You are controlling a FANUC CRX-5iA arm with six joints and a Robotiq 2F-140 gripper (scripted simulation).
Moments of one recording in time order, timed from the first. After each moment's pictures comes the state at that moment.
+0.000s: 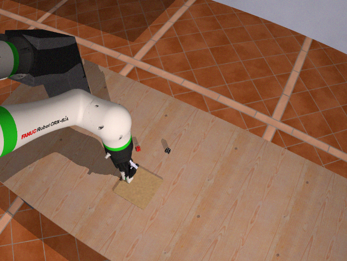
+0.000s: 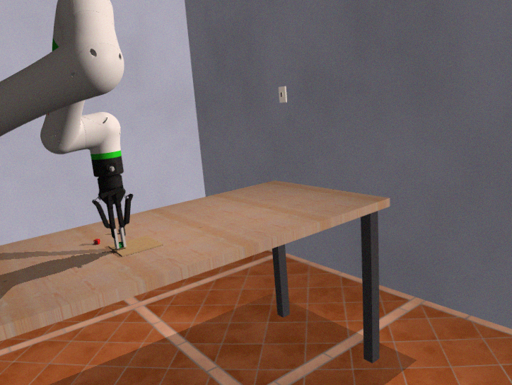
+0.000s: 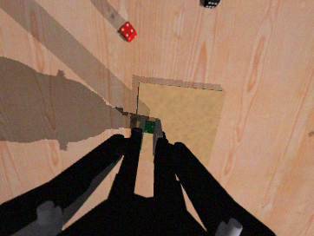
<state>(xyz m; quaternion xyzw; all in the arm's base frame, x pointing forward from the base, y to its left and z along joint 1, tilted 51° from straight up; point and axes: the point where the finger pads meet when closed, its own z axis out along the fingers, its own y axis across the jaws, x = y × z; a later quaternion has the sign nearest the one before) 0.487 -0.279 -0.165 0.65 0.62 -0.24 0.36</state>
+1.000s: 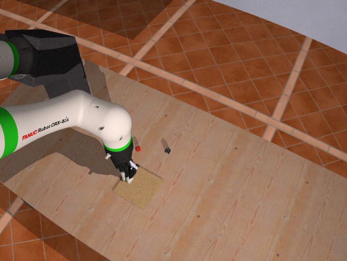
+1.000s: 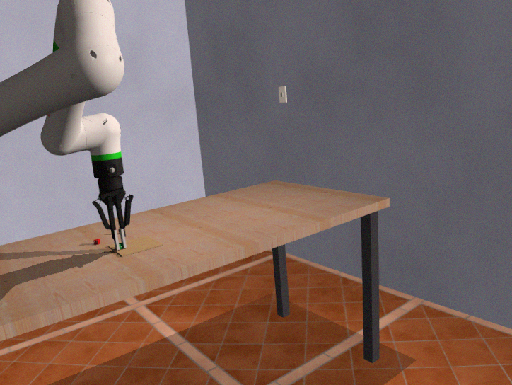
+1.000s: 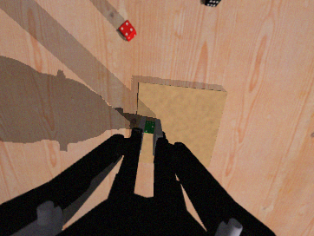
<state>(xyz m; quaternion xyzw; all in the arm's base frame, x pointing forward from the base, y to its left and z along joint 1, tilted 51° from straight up) 0.487 -0.282 -0.167 0.65 0.62 -0.24 0.36</state>
